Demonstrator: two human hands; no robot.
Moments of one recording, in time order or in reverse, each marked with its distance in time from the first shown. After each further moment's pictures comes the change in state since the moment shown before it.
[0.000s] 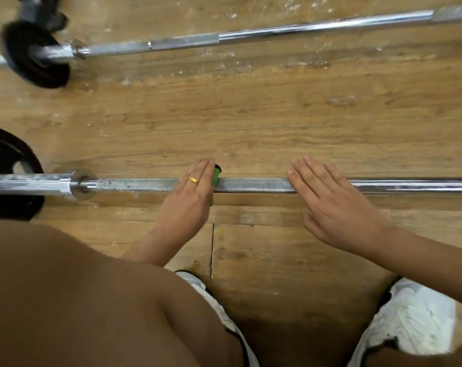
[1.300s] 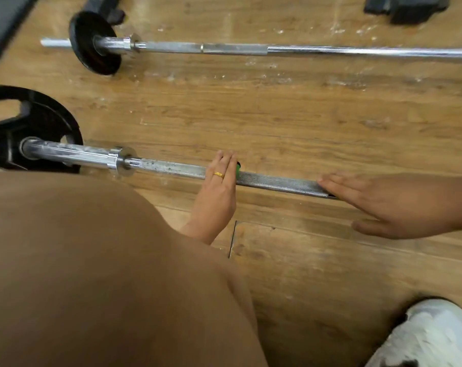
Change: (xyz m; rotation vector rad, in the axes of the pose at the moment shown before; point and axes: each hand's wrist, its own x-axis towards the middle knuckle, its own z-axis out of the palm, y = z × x) left_hand -0.015 -0.010 0.016 -0.121 0.143 -0.168; right_hand 0.036 0.046 -0.076 0.061 -0.644 -0.371
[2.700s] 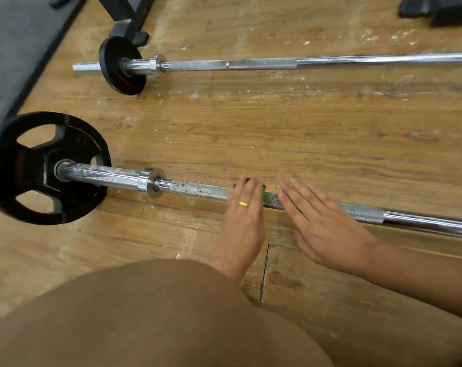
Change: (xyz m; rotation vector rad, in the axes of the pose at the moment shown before) left_hand -0.009 -0.015 0.005 -0.078 0.121 -0.072; right_hand 0.138 -0.095 0.005 -0.166 0.645 0.149
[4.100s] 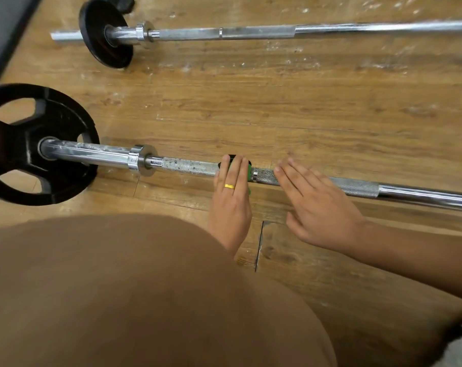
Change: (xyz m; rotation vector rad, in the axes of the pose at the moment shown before) left_hand -0.014 -0.008 -0.003 -0.036 0.023 -0.056; right_hand -0.001 -0.016 -0.007 0.137 -0.021 0.141
